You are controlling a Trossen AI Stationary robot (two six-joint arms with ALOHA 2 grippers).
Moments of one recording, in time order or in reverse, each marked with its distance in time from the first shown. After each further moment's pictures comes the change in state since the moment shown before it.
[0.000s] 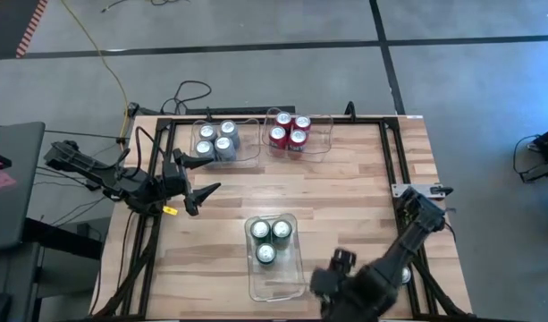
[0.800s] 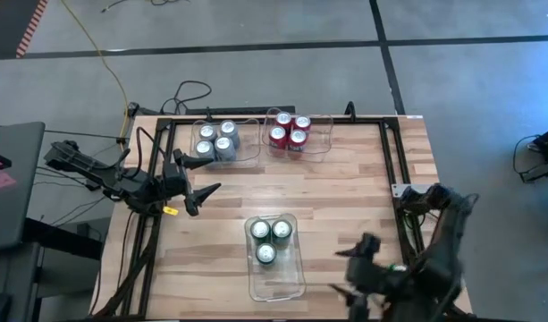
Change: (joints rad) left arm 0.000 0.000 0.000 -0.010 0.000 0.000; right arm 0.159 -0.176 0.014 -0.035 0.518 -0.010
